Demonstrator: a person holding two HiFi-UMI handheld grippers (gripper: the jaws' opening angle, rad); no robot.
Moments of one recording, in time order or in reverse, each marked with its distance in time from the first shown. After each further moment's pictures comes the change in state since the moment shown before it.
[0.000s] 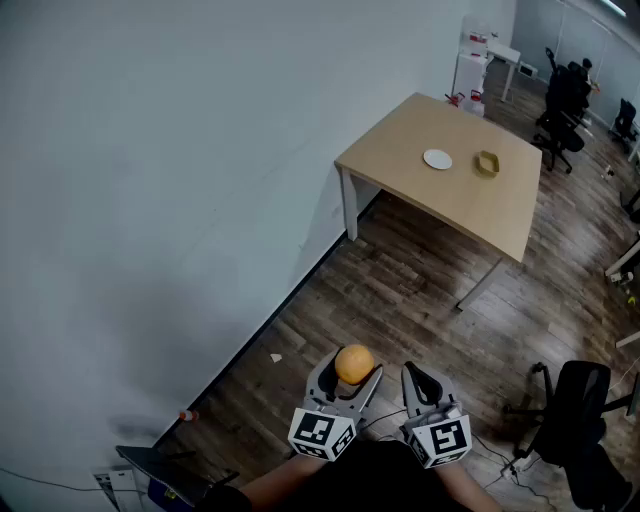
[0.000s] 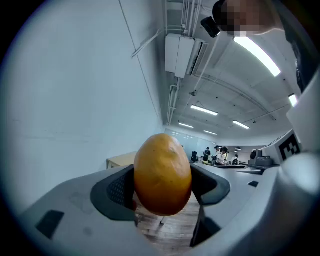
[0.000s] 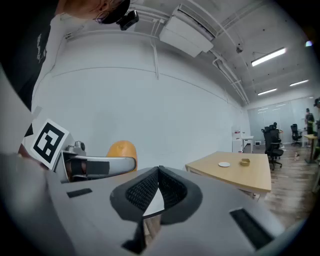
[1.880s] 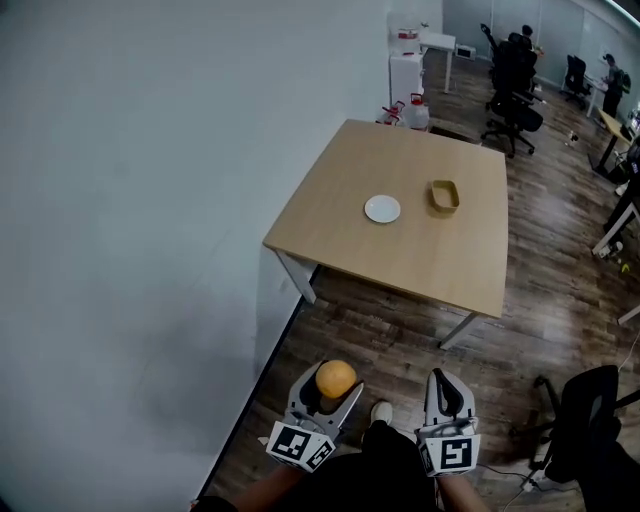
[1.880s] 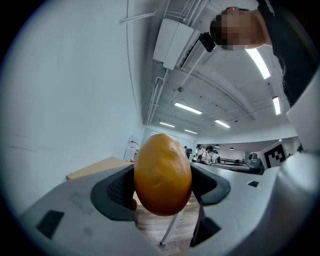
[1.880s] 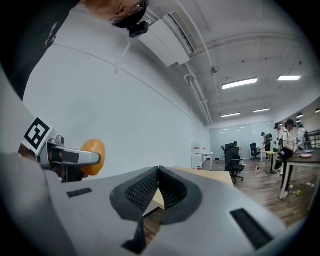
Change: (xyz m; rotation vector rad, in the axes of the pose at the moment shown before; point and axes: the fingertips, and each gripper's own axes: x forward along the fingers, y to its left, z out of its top) left arm 0.314 0.055 0.047 0.082 -0.004 -0.263; right arm 0.128 -0.303 0.048 -0.004 -0.126 -0.449
